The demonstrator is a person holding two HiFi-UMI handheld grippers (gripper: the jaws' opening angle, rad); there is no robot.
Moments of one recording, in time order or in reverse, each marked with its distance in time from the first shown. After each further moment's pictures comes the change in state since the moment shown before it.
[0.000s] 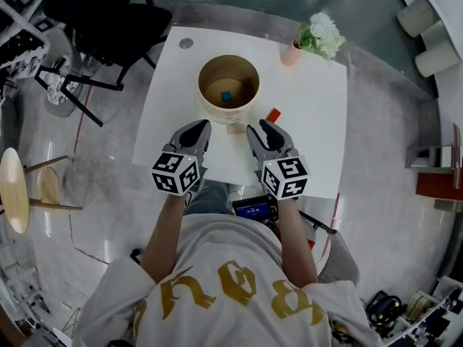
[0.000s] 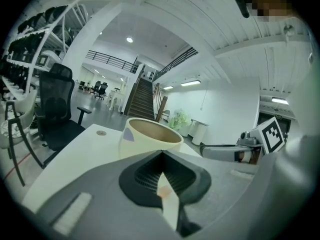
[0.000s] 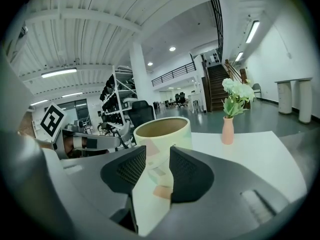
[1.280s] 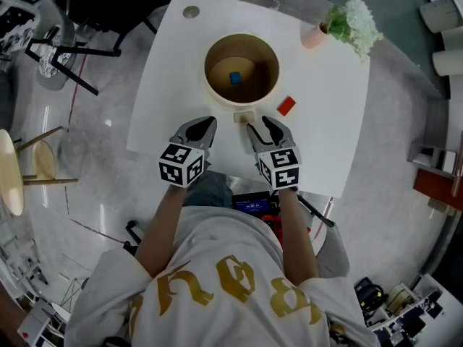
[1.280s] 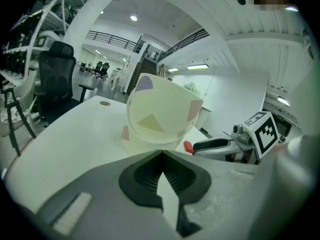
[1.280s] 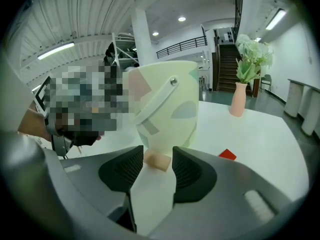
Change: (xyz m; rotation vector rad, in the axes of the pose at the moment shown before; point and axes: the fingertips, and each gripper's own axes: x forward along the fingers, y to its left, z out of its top) left arm 0.031 0.035 -0.088 -0.066 0.220 0.004; right arm 0.055 -0.019 -0.103 -0.087 0.326 0.014
